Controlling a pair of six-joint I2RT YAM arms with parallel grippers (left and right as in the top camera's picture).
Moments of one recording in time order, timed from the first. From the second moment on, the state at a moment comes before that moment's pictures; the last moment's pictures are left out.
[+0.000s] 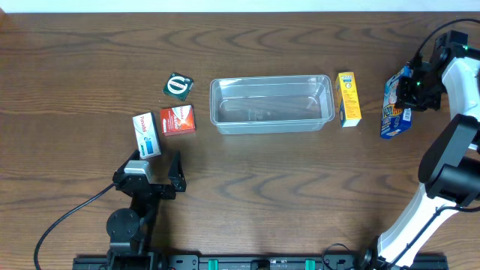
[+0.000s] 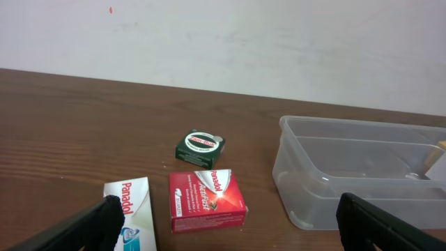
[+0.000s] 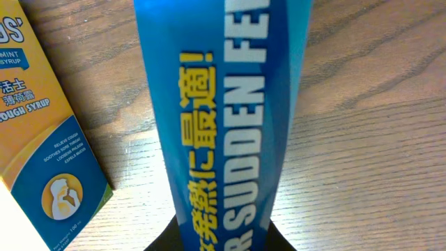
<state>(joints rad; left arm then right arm) -0.03 0.01 0.02 -0.11 0.09 -0.16 -0.33 2.14 1.76 -1.11 -0.11 -0.08</state>
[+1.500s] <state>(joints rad) -0.03 0.01 0.02 -0.11 0.09 -0.16 0.19 2.15 2.34 -1.67 -0.68 -0.89</state>
